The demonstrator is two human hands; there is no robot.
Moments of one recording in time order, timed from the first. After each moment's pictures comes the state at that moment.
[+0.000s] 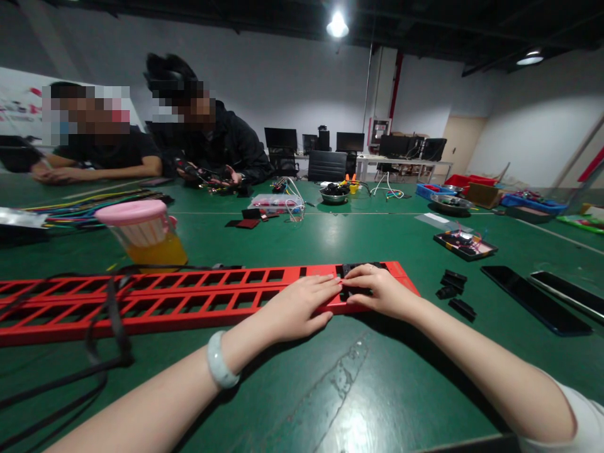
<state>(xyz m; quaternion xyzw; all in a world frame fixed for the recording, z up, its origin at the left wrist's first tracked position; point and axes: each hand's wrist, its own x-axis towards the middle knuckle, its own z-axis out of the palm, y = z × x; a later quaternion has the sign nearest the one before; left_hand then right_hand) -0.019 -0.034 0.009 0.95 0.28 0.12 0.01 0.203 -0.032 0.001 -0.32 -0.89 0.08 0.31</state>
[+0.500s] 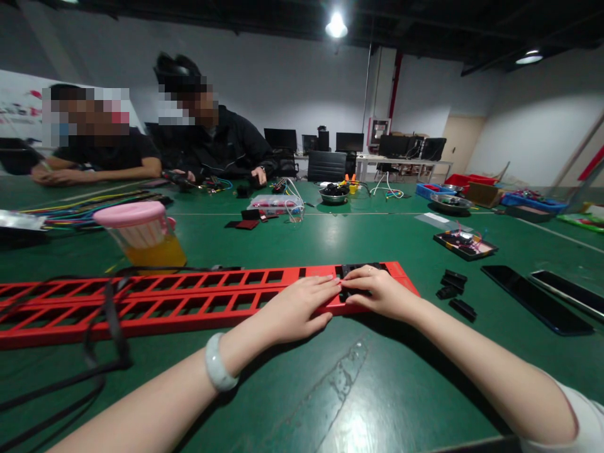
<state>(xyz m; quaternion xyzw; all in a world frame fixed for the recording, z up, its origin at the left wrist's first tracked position) -0.019 -0.033 0.009 0.95 0.28 0.11 0.00 0.203 -0.028 -0.003 -0.30 -0.90 0.06 0.31</state>
